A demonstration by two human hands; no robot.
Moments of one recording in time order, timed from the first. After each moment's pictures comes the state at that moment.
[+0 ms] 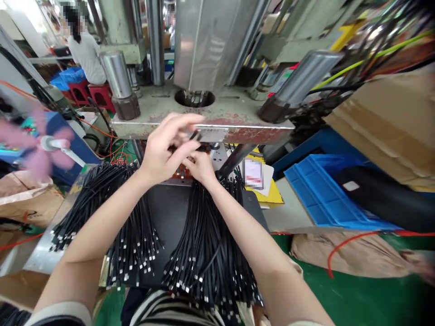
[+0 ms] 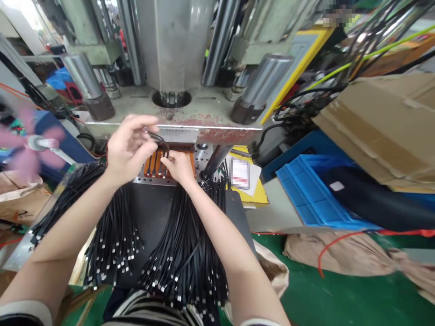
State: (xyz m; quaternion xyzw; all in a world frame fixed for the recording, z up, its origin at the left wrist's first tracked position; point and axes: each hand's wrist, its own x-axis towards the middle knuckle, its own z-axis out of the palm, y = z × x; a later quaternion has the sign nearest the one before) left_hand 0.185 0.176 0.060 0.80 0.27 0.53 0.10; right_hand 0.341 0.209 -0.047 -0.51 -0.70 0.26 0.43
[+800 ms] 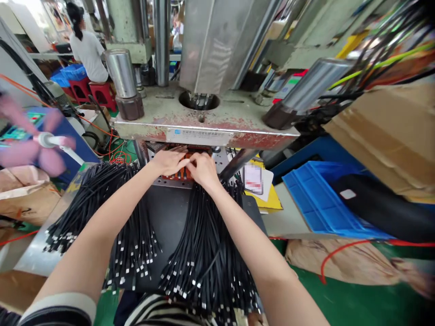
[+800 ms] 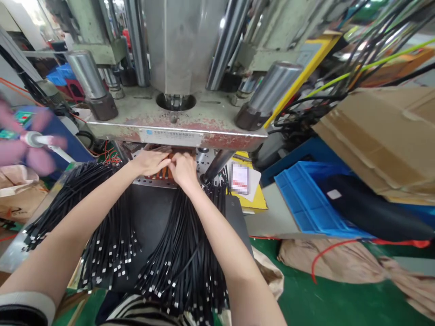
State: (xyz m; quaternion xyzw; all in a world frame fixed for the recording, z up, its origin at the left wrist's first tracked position) left_hand 0.178 0.249 -0.026 0.91 0.40 0.06 0.04; right_hand 0.343 0.213 -0.044 -0.63 -0.72 0.10 0.26
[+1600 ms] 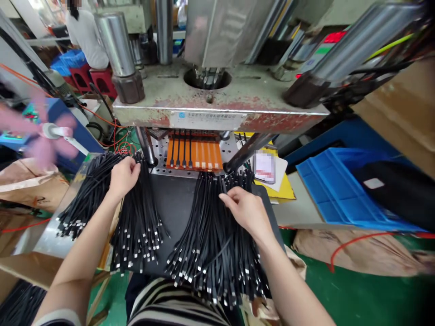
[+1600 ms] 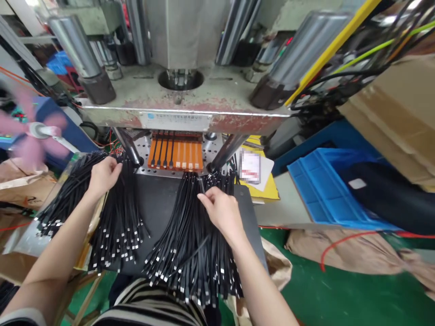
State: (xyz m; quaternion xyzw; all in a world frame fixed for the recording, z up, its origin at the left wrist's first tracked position) left_hand 0.059 0.158 -0.054 0.67 0.70 0.23 0.09; right_hand 0.420 0.076 -0.067 -0.69 -0.67 0.19 0.20
